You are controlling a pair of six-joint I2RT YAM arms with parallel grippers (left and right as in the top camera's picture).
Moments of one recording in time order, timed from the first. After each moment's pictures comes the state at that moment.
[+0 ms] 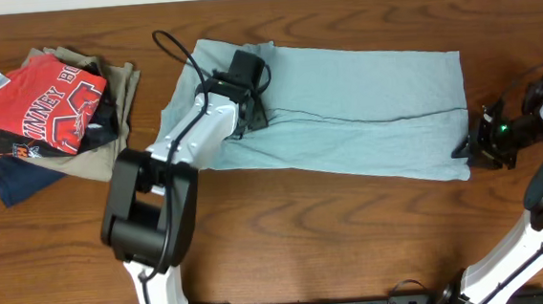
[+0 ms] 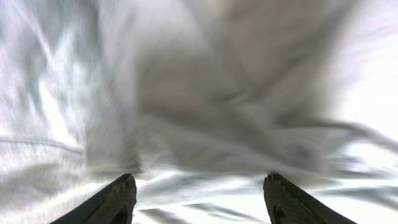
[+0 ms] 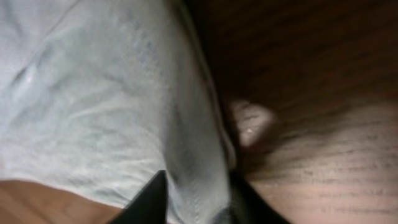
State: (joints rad) left arm -0.40 2.00 1.41 -0.66 -0.12 -0.58; right arm -0.51 2.05 1.31 -1.04 -0.38 -0.04
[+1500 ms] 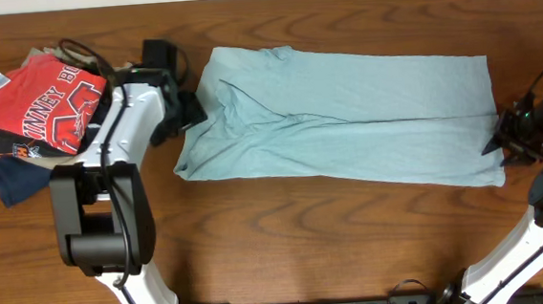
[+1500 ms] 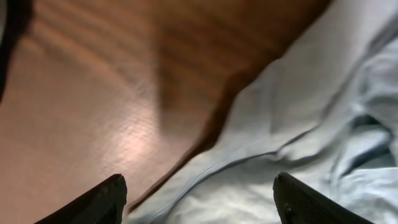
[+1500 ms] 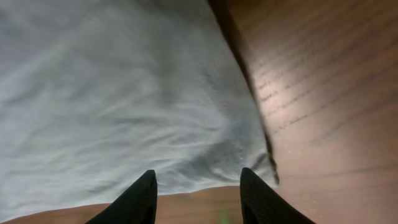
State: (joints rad) left arm -0.06 1.95 1.42 -0.87 -0.02 -0.51; right arm -0.55 2.09 1.52 -1.27 -0.11 0.09
